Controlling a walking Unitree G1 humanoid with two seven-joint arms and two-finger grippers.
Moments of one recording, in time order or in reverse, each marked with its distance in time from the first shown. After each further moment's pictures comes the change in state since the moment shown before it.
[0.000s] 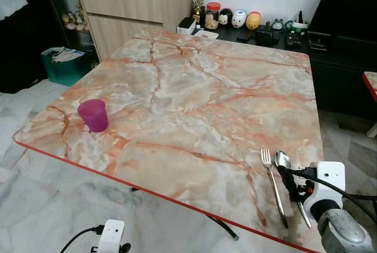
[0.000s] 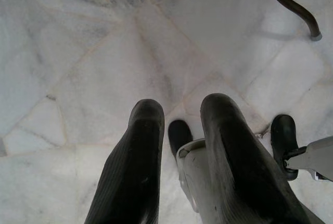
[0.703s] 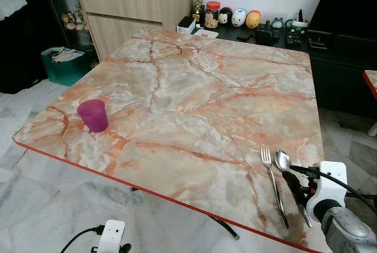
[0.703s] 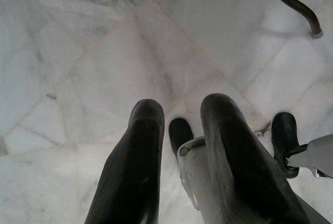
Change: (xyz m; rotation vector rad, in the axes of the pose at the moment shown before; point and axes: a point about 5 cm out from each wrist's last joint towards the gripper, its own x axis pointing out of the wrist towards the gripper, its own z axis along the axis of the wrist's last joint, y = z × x) left arm 0.000 -0.001 0.000 0.006 0.004 -0.005; right arm 0.003 -0.004 -0.006 0.068 0.100 -0.004
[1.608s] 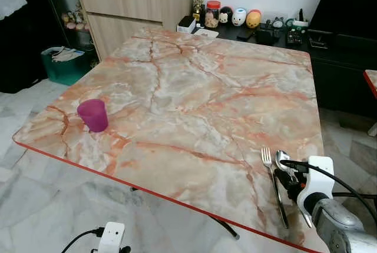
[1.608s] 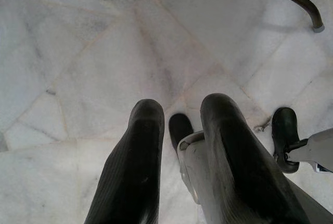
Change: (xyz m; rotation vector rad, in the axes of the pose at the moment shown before) left arm -0.001 0.000 -0.004 0.001 0.014 -0.001; right arm 0.017 0.012 0.006 0.000 0.021 0.058
